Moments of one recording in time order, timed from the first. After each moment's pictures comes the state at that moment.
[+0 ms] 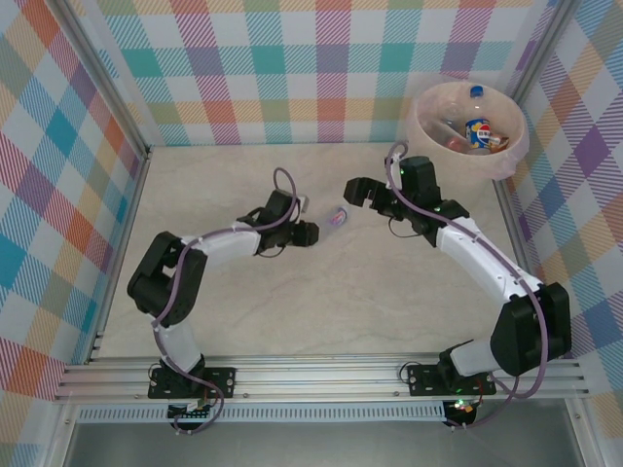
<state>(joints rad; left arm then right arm) -0.58 1.78 1.07 -0.14 0.12 -0.40 0.39 1.40 1.12 -0.32 -0.30 0.61</state>
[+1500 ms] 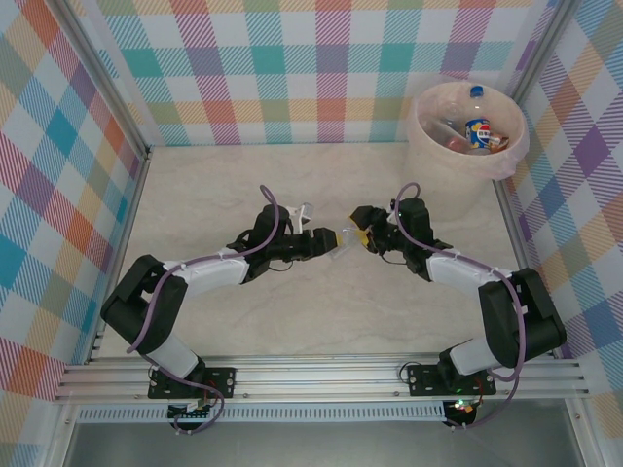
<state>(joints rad) -0.64 1.60 0.83 0.31 0.53 -0.90 0.39 1.45 0.68 0.30 -0.45 1.28</state>
